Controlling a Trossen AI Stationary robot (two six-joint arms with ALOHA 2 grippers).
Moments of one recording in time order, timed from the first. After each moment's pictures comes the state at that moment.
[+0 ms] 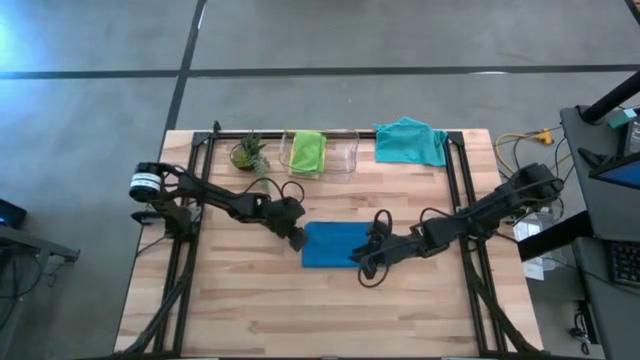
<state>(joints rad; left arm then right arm) 0.05 1.67 0.71 0.08 0.16 -0.80 0.38 1.48 0.71 0.12 0.31 1.03</state>
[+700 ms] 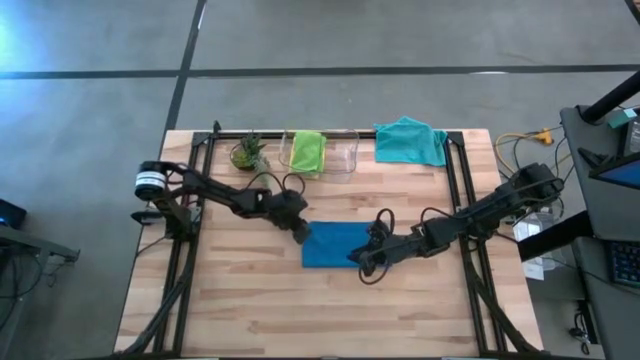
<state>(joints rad) 0.09 1.77 0.71 0.16 0.12 -0.68 0.38 1.47 0.71 0.16 0.31 1.16</state>
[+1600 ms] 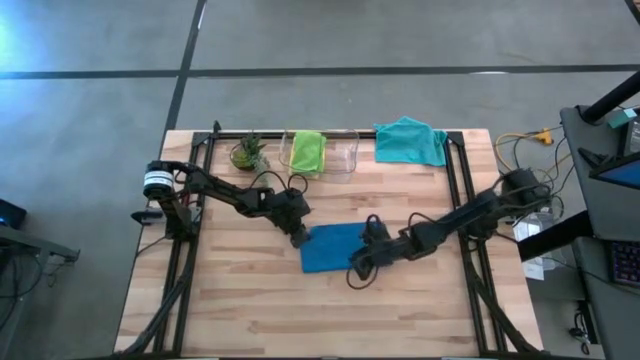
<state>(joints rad) 0.11 1.80 0.71 0.18 0.38 -0.62 0.34 1.63 0.71 0.12 0.25 1.04</state>
